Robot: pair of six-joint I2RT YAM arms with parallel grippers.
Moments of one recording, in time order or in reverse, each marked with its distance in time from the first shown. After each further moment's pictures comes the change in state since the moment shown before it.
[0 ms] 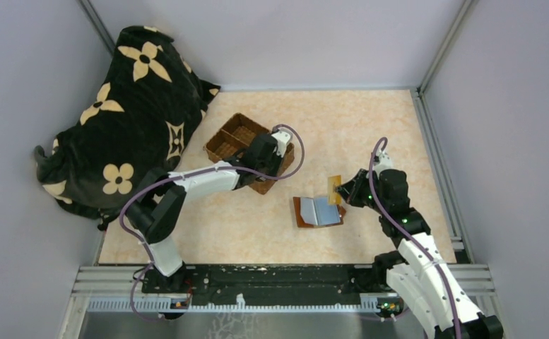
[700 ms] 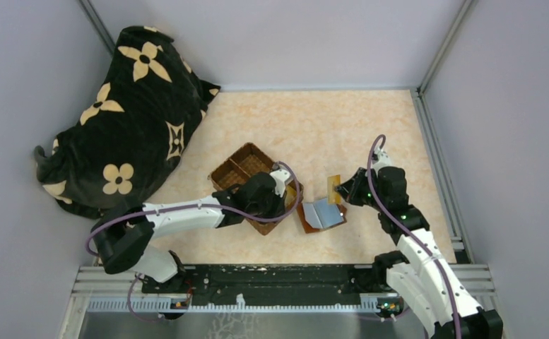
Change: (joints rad) left arm -0.227 -0.302 -0.335 0.001 0.126 -0.243; right arm -0.002 0.036 0.014 -0.010 -0.001 0.000
